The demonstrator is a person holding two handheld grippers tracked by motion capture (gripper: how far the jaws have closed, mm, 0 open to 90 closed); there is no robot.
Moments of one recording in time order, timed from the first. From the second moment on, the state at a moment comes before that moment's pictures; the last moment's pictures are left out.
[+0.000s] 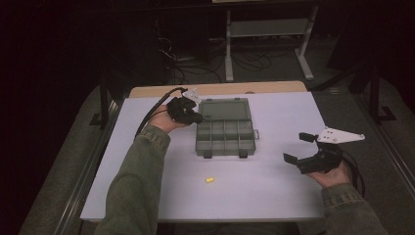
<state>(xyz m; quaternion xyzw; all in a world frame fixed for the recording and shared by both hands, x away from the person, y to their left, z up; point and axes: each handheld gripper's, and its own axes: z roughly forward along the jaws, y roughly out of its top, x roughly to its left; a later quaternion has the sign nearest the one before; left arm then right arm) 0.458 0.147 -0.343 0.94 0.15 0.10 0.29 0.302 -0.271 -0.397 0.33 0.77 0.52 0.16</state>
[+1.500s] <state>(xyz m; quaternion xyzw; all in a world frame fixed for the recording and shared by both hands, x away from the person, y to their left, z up) 0.441 0.148 -0.343 0.92 0.18 0.08 0.33 0.300 -0.268 -0.397 0.33 0.77 0.52 0.16</state>
